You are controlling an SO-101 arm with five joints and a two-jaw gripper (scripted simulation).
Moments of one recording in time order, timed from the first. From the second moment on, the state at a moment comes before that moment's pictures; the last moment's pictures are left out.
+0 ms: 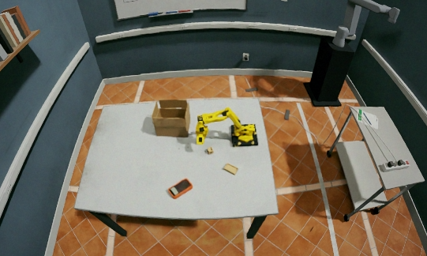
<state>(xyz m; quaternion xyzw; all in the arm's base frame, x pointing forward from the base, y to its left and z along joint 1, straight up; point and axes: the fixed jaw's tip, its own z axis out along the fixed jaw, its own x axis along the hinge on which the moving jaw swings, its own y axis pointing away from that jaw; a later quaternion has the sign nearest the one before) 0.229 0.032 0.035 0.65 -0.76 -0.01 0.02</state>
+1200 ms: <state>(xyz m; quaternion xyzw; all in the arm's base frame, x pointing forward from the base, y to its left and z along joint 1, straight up) 0.232 0.031 0.049 0.64 -0.76 0.00 0.00</state>
